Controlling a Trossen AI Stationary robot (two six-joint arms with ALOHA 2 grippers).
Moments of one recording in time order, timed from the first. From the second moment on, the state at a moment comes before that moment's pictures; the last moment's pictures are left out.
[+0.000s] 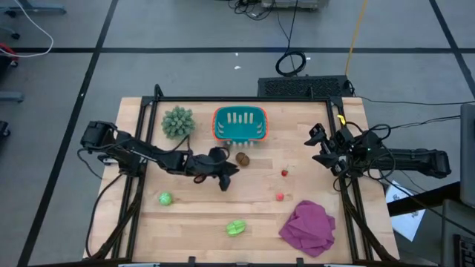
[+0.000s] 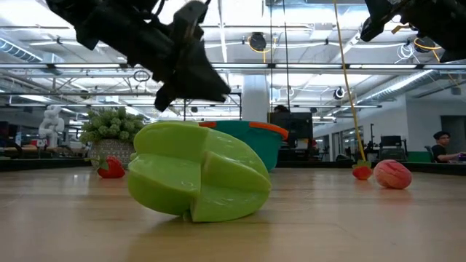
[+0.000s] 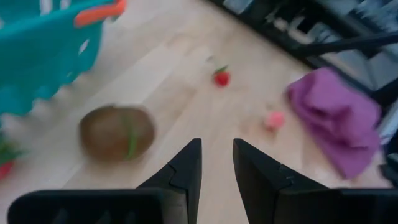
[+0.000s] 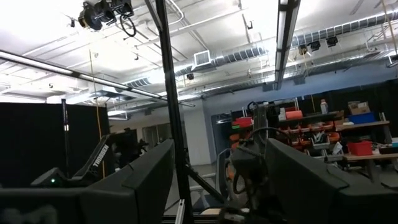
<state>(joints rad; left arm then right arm) -0.16 1.57 0.75 0.35 -0.26 -0.61 -0.20 0.47 0.11 0.89 -0.42 0.40</state>
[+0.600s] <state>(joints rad) -0.15 1.57 0.75 0.34 -0.17 -0.62 -0.20 0.47 0.11 0.89 -0.42 0.41</state>
